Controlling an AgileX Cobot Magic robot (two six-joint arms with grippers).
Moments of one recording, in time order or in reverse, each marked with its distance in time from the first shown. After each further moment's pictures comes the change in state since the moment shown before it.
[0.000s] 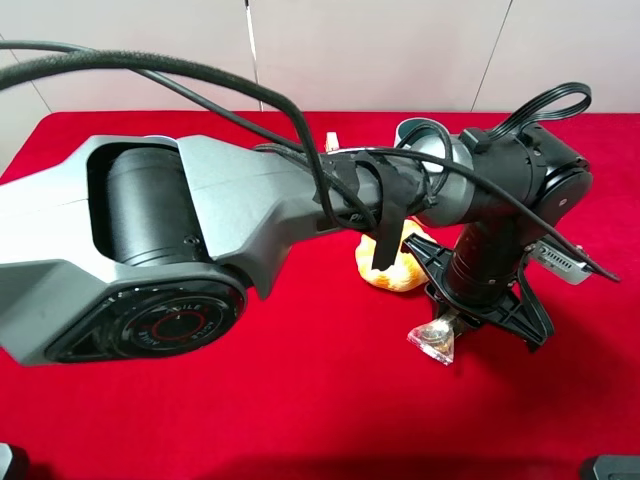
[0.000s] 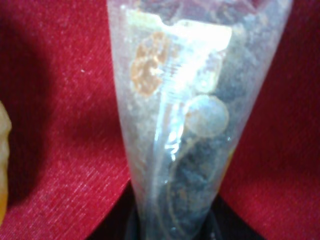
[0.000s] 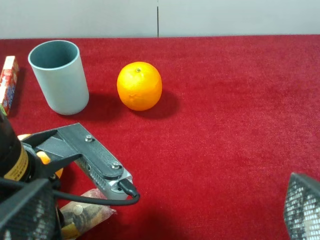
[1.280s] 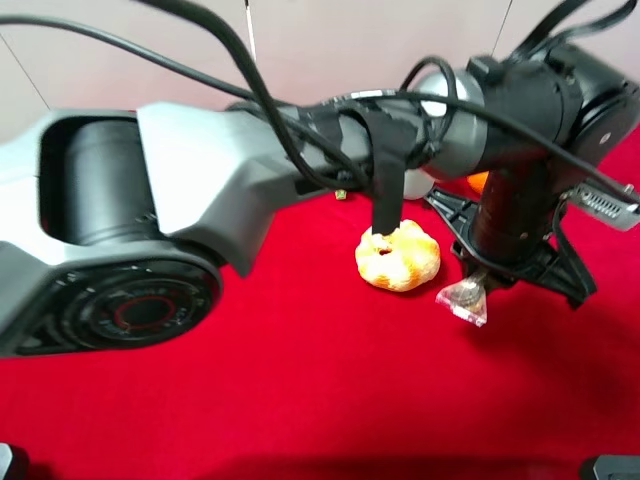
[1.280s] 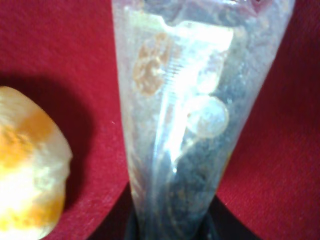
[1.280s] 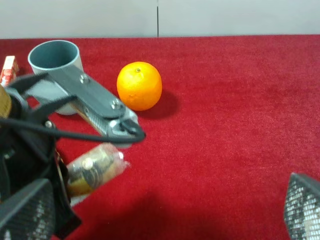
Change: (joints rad) left arm 0.000 -0.080 -0.085 0.063 0.001 -0.025; right arm 0.000 0.000 0.000 0.000 0.000 0.000
